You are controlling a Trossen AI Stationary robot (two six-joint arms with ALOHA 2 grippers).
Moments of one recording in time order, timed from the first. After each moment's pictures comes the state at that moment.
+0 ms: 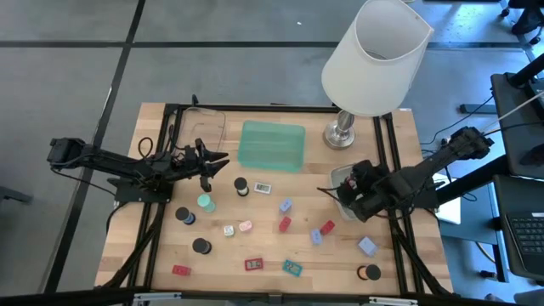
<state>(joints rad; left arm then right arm) -0.03 0.73 0.07 0.80 -0.35 -0.14 0.56 1.20 0.99 -1.27 0.63 1.55</state>
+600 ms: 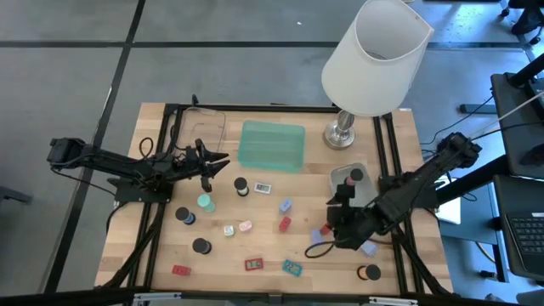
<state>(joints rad) -0.03 0.73 0.07 0.77 -0.36 -0.14 0.69 1.43 1.03 -0.84 0.50 0.59</state>
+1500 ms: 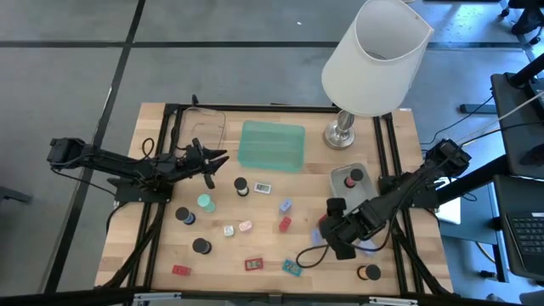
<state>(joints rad) -0.03 0.73 0.07 0.70 -0.49 -0.14 0.65 1.57 1.03 -0.77 0.16 0.49</state>
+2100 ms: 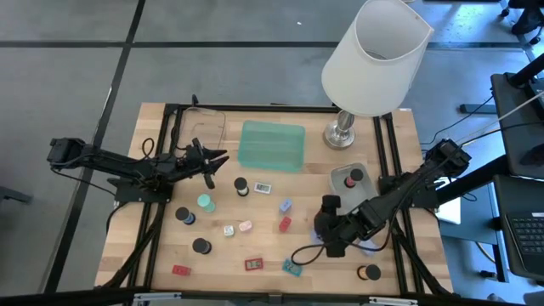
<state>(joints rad) -0.03 0.73 0.07 0.70 -0.49 -0.14 0.65 1.57 1.03 -0.66 0.34 0.49</state>
